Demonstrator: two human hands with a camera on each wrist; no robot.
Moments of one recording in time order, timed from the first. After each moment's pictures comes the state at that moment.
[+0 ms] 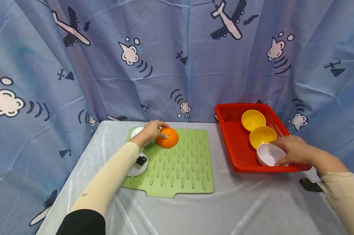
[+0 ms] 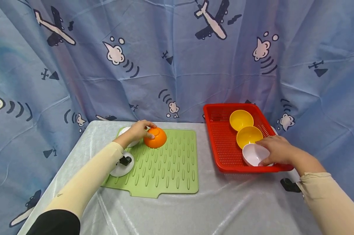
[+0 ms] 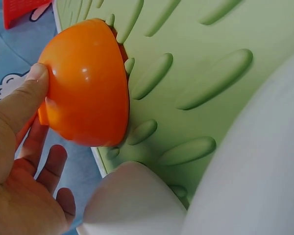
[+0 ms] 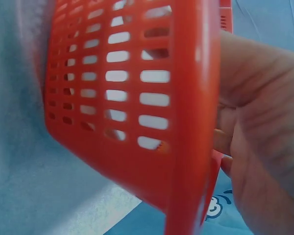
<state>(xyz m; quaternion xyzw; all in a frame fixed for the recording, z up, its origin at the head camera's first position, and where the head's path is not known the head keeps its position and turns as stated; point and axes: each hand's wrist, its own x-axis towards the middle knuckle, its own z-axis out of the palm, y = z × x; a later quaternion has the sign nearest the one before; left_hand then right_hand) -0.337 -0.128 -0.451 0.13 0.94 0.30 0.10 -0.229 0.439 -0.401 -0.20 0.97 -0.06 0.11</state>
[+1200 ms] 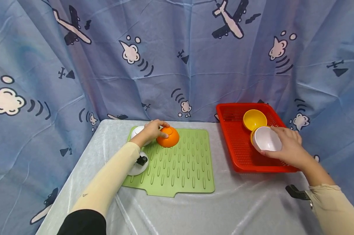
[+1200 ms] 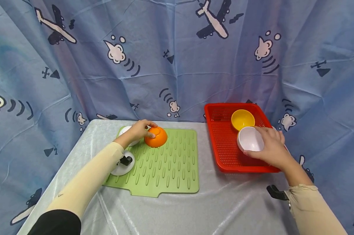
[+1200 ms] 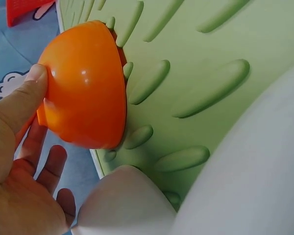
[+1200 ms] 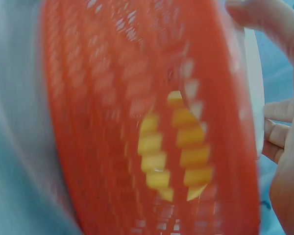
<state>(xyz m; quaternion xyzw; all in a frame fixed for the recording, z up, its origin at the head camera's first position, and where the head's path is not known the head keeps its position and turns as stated) -0.337 -0.129 -0.456 0.13 0.94 0.31 0.09 -0.212 0.401 -0.414 -0.13 0.96 -0.22 -0.09</state>
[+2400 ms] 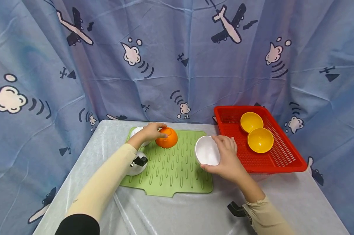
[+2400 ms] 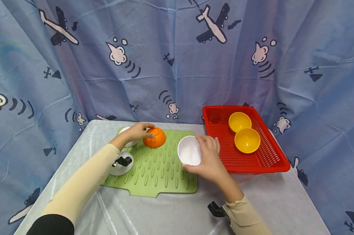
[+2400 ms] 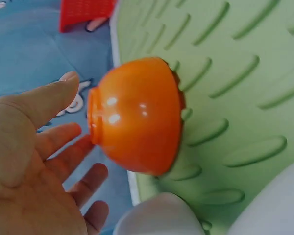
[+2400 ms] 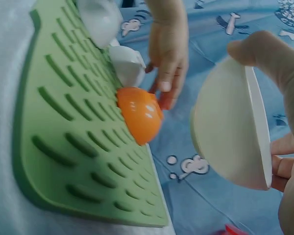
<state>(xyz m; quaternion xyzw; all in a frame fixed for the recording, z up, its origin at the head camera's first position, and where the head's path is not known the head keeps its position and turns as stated) -0.314 -0.133 -0.431 0.15 0.92 0.33 0.14 -0.168 0.198 -0.424 -0.20 0.91 -0.33 -0.15</state>
